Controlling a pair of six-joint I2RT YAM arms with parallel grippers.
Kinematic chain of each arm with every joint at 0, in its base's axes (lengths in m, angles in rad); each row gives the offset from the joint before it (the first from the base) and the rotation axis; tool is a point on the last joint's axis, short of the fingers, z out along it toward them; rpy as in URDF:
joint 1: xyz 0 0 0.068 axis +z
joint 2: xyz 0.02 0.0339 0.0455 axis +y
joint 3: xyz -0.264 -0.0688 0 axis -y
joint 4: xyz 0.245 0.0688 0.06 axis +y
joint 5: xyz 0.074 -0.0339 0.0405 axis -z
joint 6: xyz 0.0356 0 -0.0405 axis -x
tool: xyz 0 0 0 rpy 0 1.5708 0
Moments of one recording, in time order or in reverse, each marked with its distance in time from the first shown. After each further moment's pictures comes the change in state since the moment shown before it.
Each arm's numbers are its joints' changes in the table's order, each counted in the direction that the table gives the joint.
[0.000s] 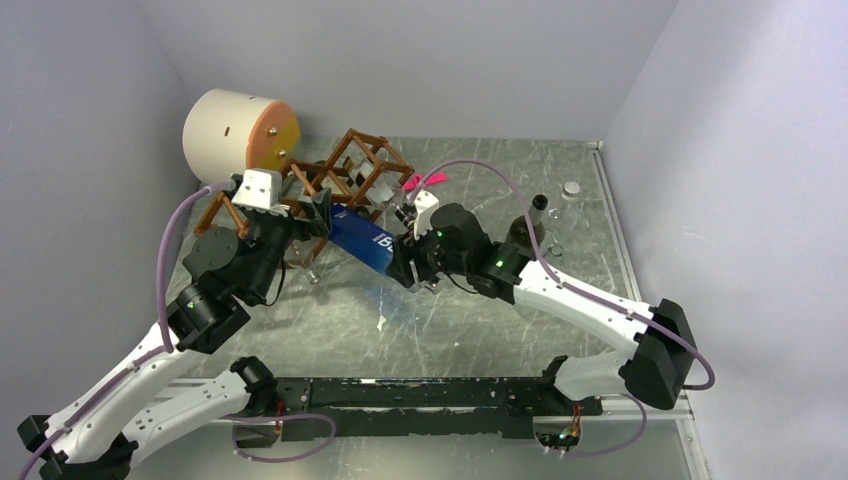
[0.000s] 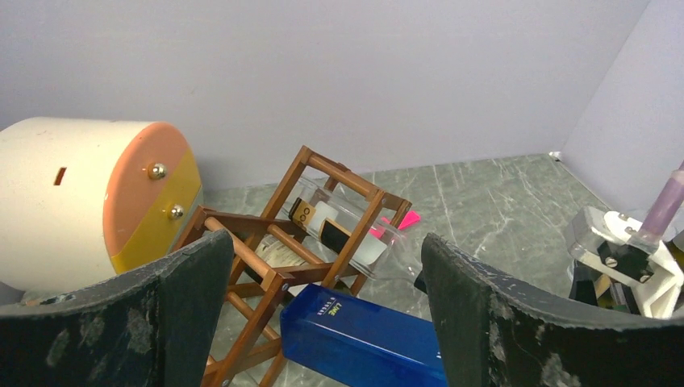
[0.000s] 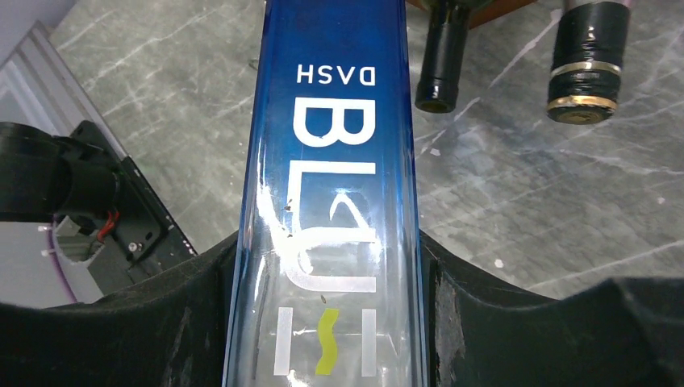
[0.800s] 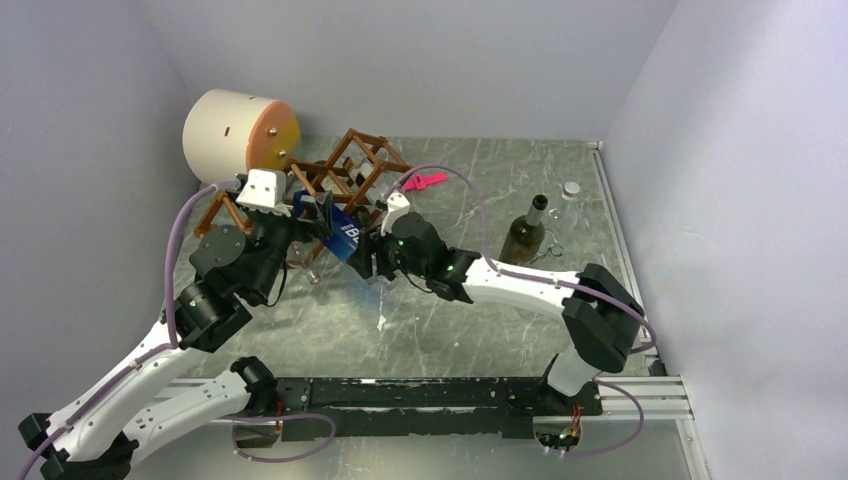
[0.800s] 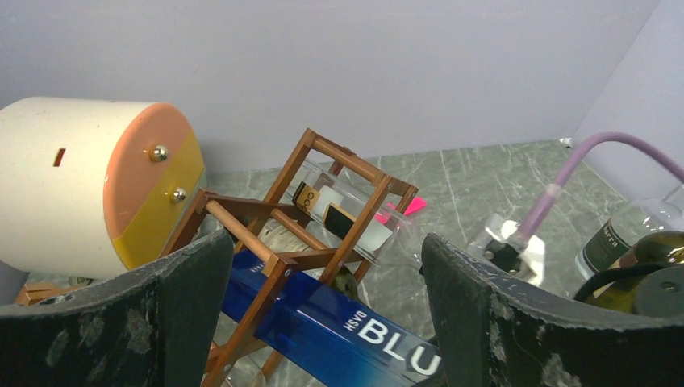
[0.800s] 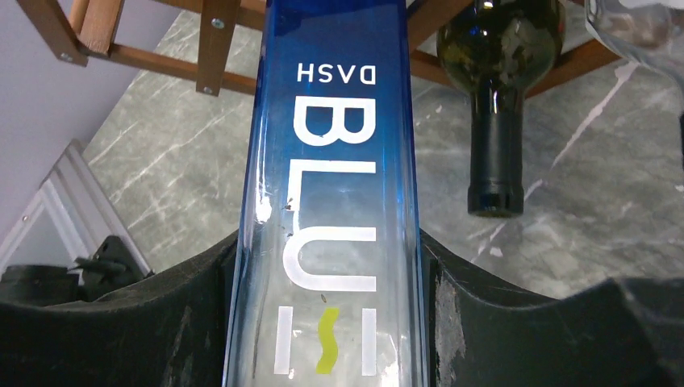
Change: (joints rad) left arm 0.000 0.013 0.001 0.036 -0.017 0.018; right arm 0.072 0.269 -0.005 -0.400 0.108 -0.190
